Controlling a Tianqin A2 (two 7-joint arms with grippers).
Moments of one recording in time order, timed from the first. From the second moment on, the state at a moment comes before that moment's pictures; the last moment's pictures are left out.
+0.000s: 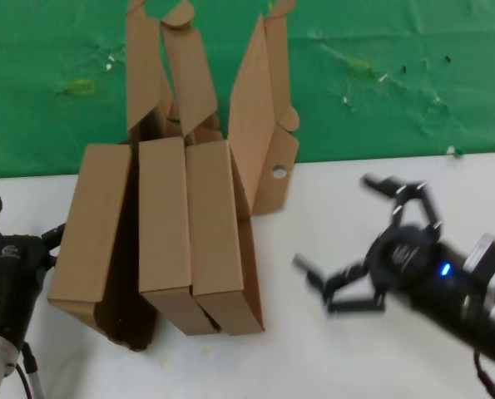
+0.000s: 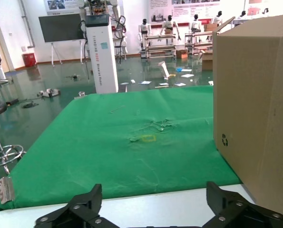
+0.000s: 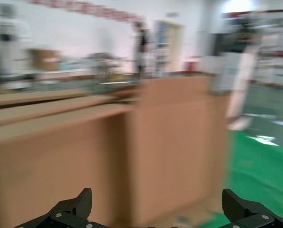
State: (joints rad) left arm 0.00 -0.30 1.60 -1.60 -1.80 0.00 0.00; right arm -0.09 0.59 -1.62 1.88 1.91 -0.49 -0.05
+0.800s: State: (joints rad) left arm 0.00 -0.30 1.60 -1.60 -1.80 0.00 0.00; right arm 0.08 0.73 -1.90 1.89 1.67 -0.71 0.07
